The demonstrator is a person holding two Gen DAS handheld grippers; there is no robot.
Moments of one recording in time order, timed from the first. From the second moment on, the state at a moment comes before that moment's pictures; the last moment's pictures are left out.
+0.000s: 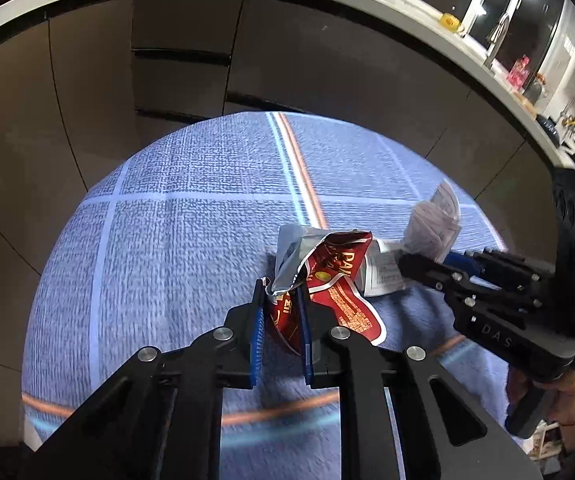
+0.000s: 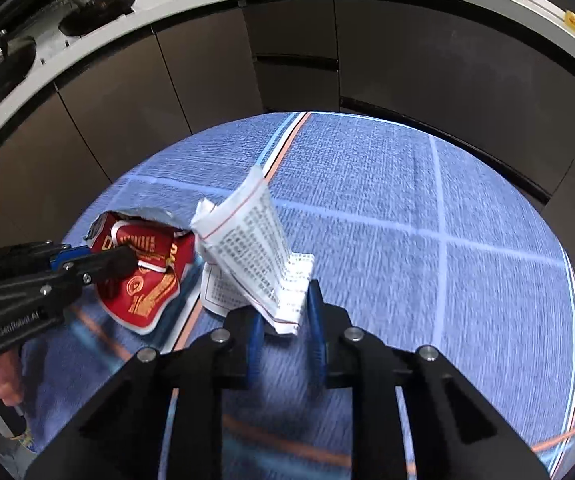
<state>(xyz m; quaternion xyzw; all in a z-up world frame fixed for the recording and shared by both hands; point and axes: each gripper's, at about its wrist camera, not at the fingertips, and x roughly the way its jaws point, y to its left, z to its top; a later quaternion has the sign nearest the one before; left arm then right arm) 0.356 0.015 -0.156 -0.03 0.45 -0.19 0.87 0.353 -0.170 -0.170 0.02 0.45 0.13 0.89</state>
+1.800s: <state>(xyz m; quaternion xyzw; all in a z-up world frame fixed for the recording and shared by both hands) 0.141 -0.145 -0.115 0.07 0.43 -0.30 0.85 0.034 -0.353 -0.133 0.18 0.35 -0.05 0.92</state>
